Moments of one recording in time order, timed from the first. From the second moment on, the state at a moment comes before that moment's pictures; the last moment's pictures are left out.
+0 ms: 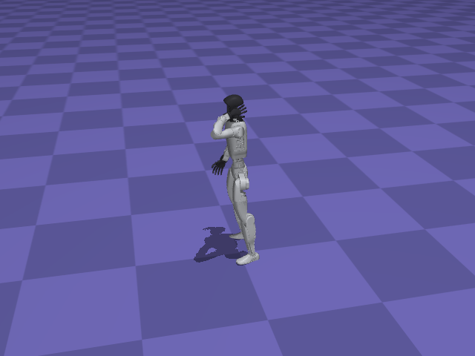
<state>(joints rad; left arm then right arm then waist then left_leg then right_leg) -1.63 0.71 -0.66 -0.85 0.40 -0.34 0.72 0.14 -0.27 0.17 1.03 0.33 -0.08 -0.22 0.05 -0.09 -0.06 0.01 0.10 0.37 -0.03 -0.17 -0.17 -0.02 -0.22 -0.36 0.06 -0.07 0.23</state>
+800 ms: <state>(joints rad) -1.47 0.73 -0.61 -0.83 0.55 -0.33 0.83 0.05 -0.24 0.19 0.86 0.25 -0.15 -0.28 0.11 -0.17 -0.03 0.04 0.09 0.41 -0.01 -0.20 -0.17 -0.02 -0.24 -0.31 0.07 -0.07 0.23</state>
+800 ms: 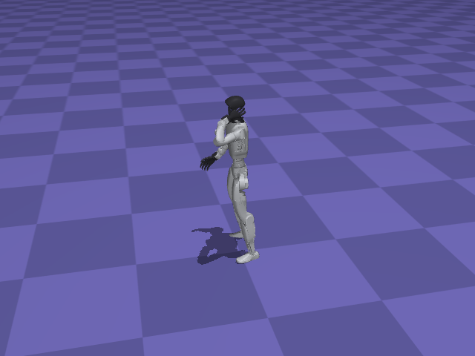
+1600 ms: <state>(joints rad) -1.43 0.62 -0.58 -0.86 0.46 -0.35 0.73 0.08 -0.27 0.26 0.95 0.30 -0.11 -0.26 0.10 -0.16 -0.01 0.00 0.10 0.37 -0.04 -0.17 -0.17 -0.04 -0.22 -0.35 0.06 -0.06 0.22</state>
